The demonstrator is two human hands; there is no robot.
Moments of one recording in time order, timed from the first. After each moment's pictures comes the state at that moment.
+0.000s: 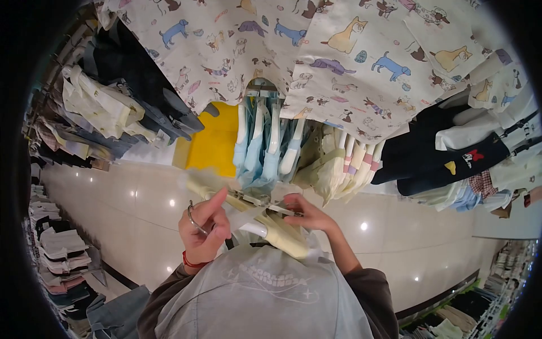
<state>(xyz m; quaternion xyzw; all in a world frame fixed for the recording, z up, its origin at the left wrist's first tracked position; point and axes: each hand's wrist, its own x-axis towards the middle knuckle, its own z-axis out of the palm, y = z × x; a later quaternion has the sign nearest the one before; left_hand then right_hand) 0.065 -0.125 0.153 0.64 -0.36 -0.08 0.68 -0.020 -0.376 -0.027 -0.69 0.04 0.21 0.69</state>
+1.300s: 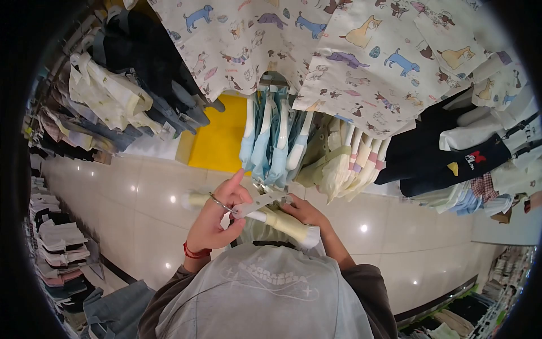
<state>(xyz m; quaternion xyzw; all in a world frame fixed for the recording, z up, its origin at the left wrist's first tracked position) 0.069 -0.115 0.129 0.64 -0.36 -0.22 0.64 -0.014 -0.348 -0.070 -0.73 0.07 0.23 0.64</state>
